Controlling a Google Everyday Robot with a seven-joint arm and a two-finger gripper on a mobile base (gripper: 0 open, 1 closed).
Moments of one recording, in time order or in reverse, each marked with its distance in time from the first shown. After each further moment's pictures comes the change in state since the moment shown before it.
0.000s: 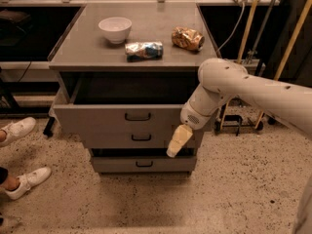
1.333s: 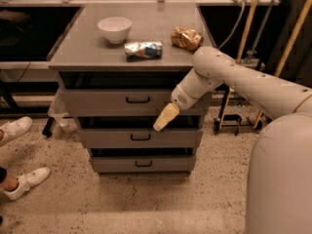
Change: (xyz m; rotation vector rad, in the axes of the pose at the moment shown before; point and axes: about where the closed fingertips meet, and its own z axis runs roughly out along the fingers) arm -0.068 -0.075 0.008 0.009 -0.162 0.064
